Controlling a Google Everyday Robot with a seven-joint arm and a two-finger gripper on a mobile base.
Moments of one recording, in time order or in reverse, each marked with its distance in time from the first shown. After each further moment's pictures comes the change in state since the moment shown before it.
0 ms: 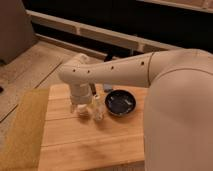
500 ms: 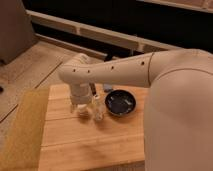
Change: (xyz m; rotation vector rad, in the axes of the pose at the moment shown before) arm 0.000 0.001 0.001 -0.007 0.006 0.002
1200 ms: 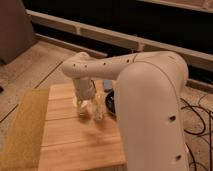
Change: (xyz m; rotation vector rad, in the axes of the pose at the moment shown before) arm -0.049 -0.025 0.032 0.143 0.087 0.023
